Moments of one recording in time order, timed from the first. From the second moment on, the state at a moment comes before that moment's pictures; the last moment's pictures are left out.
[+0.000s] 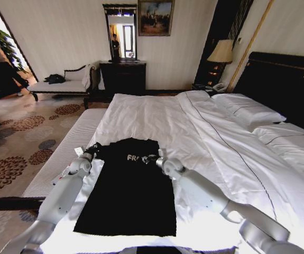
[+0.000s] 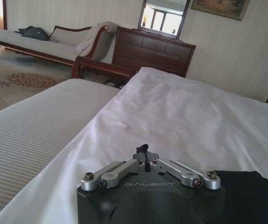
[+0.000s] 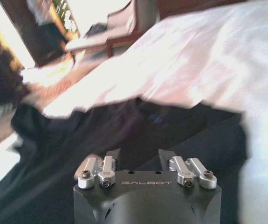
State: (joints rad) left arm 0.76 -1.02 -0.26 -1.37 -0.89 0.22 -0.25; right arm -0.56 1.05 -0.23 1.55 1.06 -0.45 0.17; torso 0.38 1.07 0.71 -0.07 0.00
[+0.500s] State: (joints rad) left arm 0.78 -1.01 -0.23 -1.49 -0.85 0.22 -0.26; right arm -0.88 0.90 0.11 1.71 1.07 -0.42 0.18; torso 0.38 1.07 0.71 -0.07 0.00
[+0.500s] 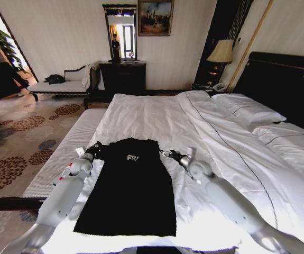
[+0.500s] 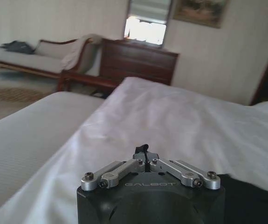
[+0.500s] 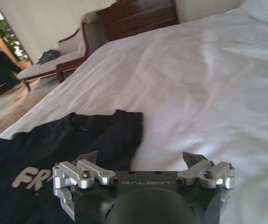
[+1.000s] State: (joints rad) left arm 0.72 -0.93 0.07 -1.59 -0.75 0.22 -0.25; right arm -1.04 0.88 0.32 1.77 1.07 -0.42 0.18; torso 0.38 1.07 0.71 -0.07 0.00
